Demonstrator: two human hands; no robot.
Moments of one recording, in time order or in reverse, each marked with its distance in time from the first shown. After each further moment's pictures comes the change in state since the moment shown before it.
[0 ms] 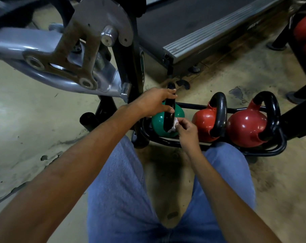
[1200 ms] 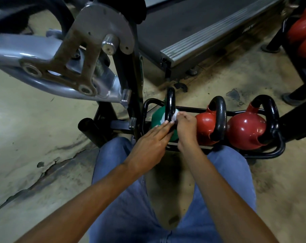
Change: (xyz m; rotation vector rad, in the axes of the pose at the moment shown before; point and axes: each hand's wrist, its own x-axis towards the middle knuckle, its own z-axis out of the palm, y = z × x) left_hand -0.097 0.018 0.091 0.263 0.241 0.163; right_hand 0.016 -0.043 0.029 0.176 0.230 0.094
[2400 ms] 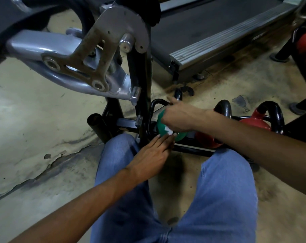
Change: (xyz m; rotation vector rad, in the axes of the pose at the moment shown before) left_hand -0.036 0.013 0.011 0.187 -0.131 0.031; right_hand 0.015 -0.071 0.020 -2.122 -0.982 -1.367
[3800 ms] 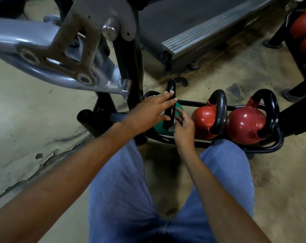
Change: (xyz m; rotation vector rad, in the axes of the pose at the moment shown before) left_hand 0.092 -0.071 -0.041 -0.237 0.041 -0.011; right_hand -0.002 -0.091 0.088 1.782 0.891 1.220
